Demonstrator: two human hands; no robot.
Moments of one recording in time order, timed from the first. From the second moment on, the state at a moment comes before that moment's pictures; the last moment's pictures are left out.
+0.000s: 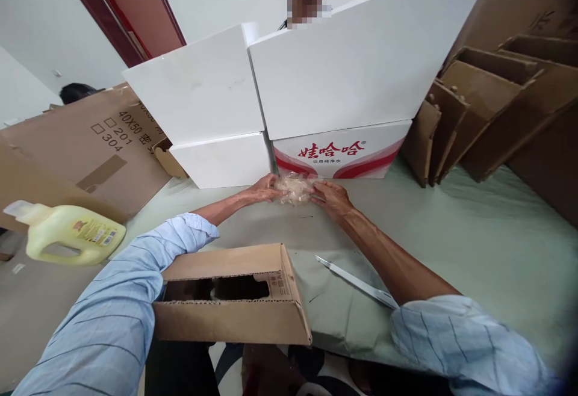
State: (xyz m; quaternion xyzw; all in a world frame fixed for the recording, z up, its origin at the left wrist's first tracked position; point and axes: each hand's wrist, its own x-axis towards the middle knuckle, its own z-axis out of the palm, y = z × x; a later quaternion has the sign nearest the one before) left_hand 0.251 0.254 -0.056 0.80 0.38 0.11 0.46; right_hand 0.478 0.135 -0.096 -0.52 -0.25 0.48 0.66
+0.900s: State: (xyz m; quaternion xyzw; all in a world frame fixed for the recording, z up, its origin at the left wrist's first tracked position) left_hand 0.214 0.234 -0.059 0.98 0.14 0.07 0.15; right_hand 0.471 0.126 -0.106 -0.46 -0.28 0.54 0.64
